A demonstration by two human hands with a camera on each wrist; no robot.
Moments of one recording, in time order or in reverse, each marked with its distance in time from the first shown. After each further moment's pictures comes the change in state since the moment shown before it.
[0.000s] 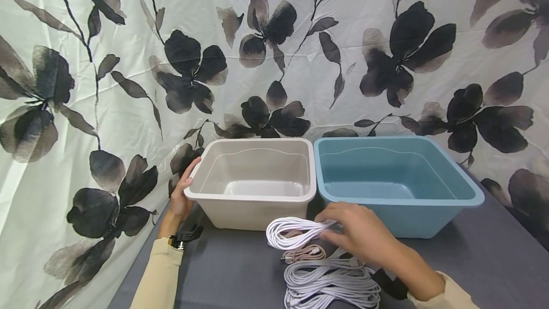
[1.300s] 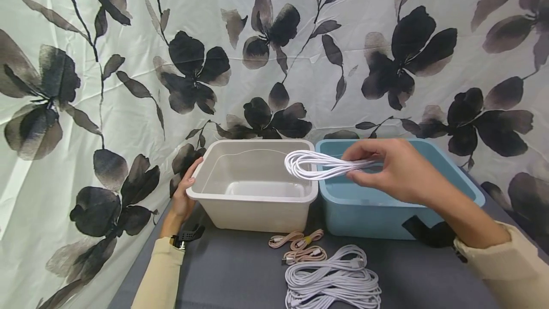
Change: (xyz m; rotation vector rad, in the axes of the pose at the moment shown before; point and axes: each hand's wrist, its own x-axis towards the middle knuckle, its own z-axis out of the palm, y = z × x) left_hand -0.001 0.001 -0.001 -0.004 -0.006 0.000; right_hand 0.038 -0.001 -0.118 -0.065 0.161 0.059
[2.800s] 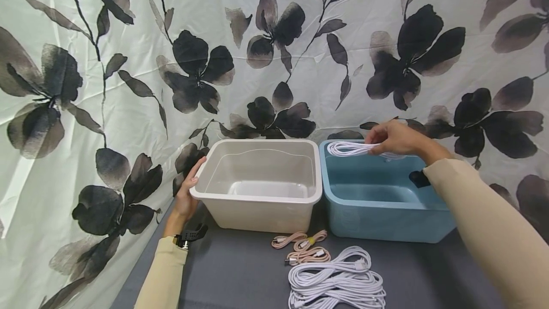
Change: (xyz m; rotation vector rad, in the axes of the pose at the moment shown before) left_hand 0.001 -0.001 -0.001 0.001 -0.006 0.018; right_hand 0.076 0.177 0.039 0.138 -0.401 0.276
